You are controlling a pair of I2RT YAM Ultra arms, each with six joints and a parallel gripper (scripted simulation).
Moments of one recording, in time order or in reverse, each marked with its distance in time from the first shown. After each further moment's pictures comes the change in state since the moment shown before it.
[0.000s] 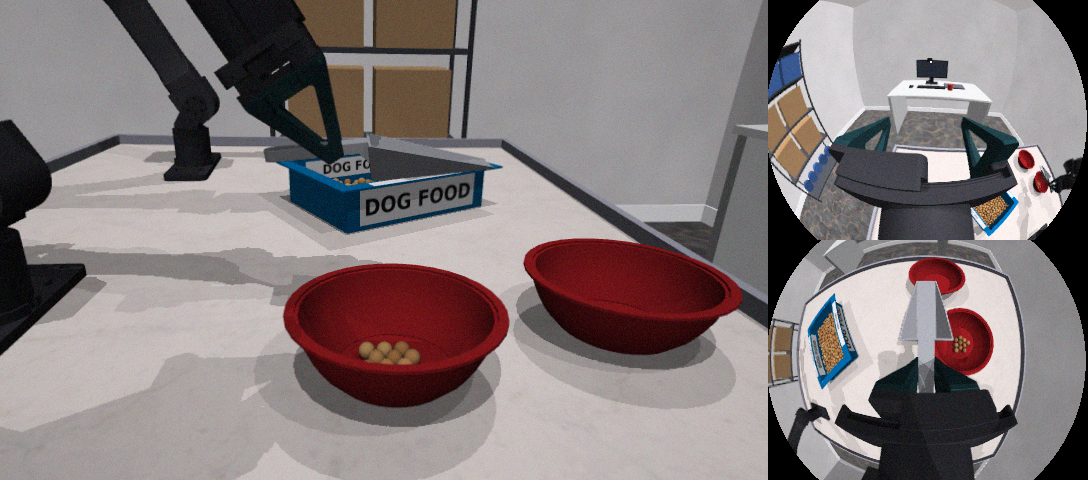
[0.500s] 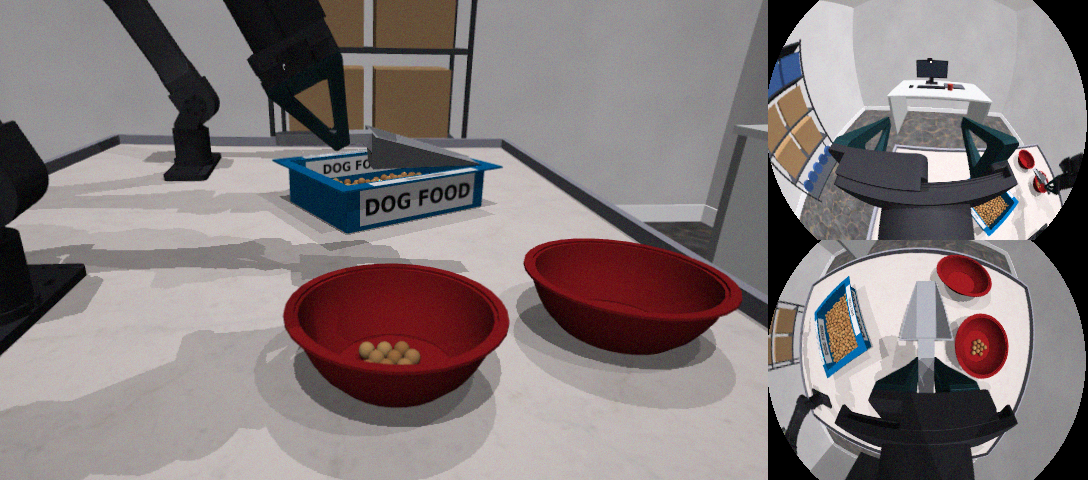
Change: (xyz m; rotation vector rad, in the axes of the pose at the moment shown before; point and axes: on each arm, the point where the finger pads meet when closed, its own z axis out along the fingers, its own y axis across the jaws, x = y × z) left arm 0.000 0.000 0.000 0.000 0.000 0.000; right arm -0.004 0.048 0.001 -0.070 0.091 -0.092
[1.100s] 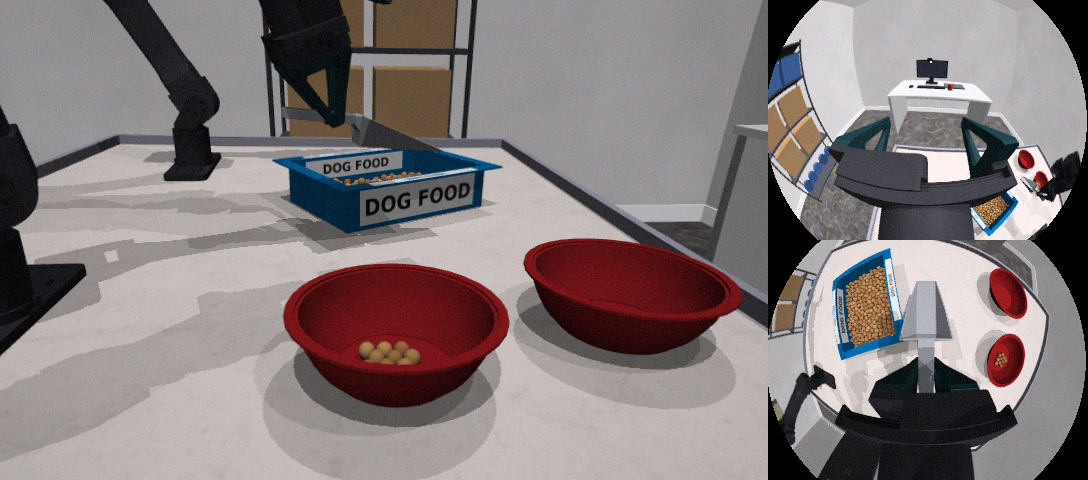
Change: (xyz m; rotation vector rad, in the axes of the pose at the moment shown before) left arm 0.000 0.000 0.000 0.000 0.000 0.000; right arm -0.006 0.094 -0.002 -0.090 0.135 -0.185
